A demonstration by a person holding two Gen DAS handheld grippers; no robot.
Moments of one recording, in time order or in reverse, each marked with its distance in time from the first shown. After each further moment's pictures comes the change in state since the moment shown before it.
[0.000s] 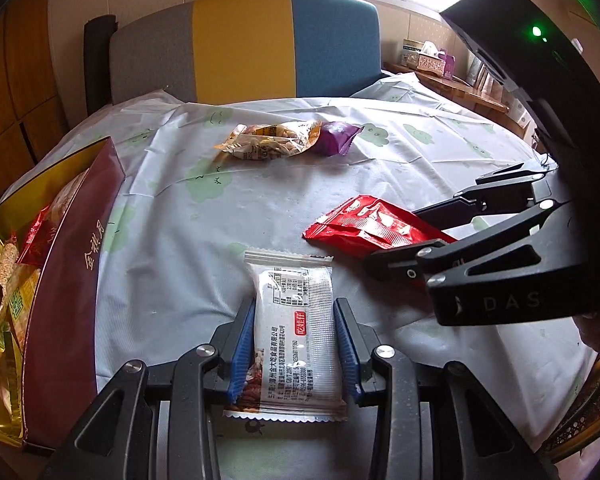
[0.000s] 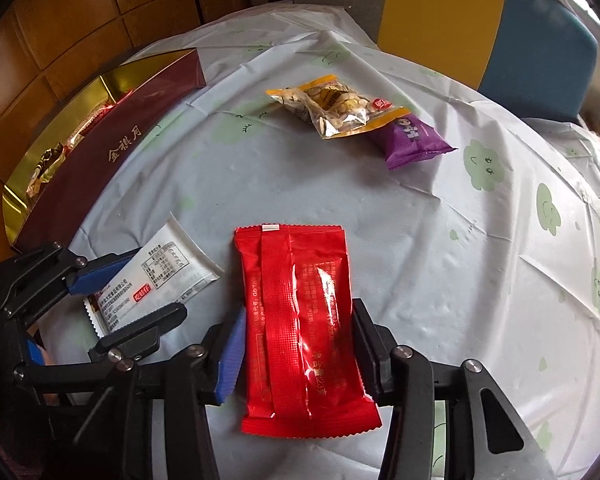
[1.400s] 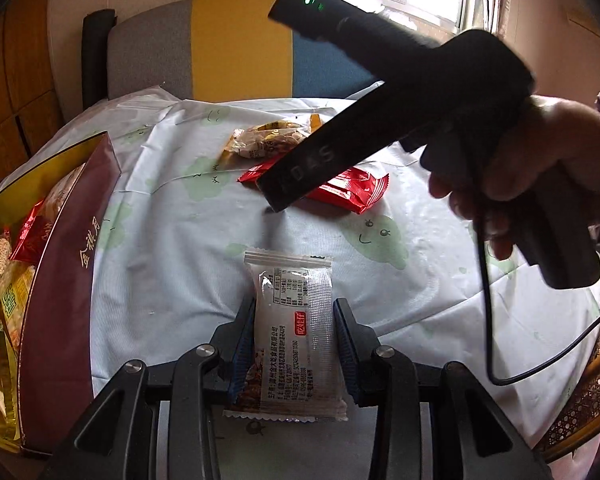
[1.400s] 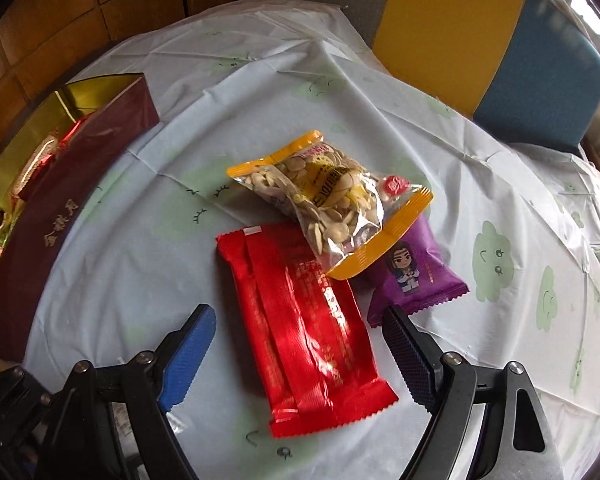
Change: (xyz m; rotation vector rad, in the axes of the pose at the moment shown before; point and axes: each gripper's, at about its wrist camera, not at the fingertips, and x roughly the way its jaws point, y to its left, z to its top) left arm 0.000 0.005 0.000 -0.015 0.002 -0.041; right arm 0.037 -0.012 0.083 -0.012 0.051 -0.069
